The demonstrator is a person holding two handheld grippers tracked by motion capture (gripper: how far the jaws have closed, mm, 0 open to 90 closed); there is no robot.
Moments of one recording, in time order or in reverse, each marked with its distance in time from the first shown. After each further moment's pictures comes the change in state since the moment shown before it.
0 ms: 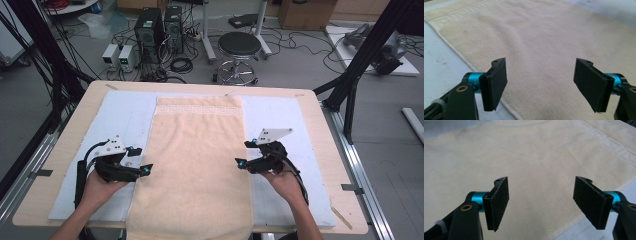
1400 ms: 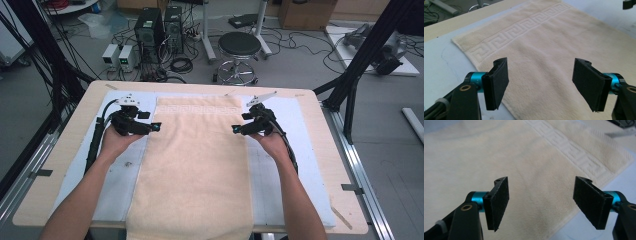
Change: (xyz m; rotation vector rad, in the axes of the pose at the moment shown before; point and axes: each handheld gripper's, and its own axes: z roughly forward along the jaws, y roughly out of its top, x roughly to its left) left arm 0.088 0.062 0.066 0.042 0.050 -0.080; right arm -0.092 0.042 0.055 0.108 -0.060 0.097
